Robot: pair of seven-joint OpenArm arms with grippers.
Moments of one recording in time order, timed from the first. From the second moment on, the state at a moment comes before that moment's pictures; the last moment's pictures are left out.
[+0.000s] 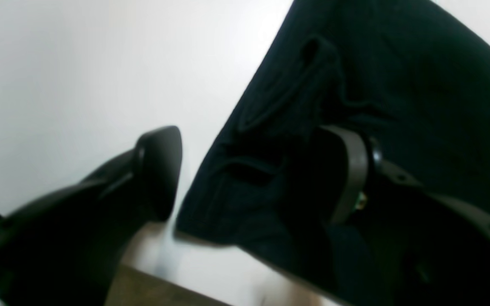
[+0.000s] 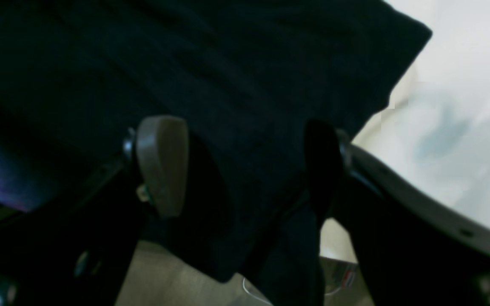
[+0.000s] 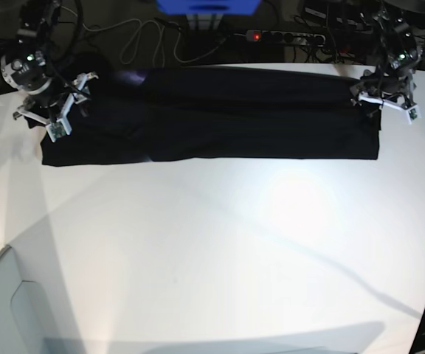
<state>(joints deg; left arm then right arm) 26.6 -12.0 -34.9 98.8 -27.9 -5.3 43.9 -25.4 7.7 25.0 110.8 4.8 40.9 -48.5</state>
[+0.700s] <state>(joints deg) 24.7 -12.1 -35.0 93.4 -29.7 -6.0 40.9 -25.6 7.7 25.2 110.8 4.7 41.0 -48.6</state>
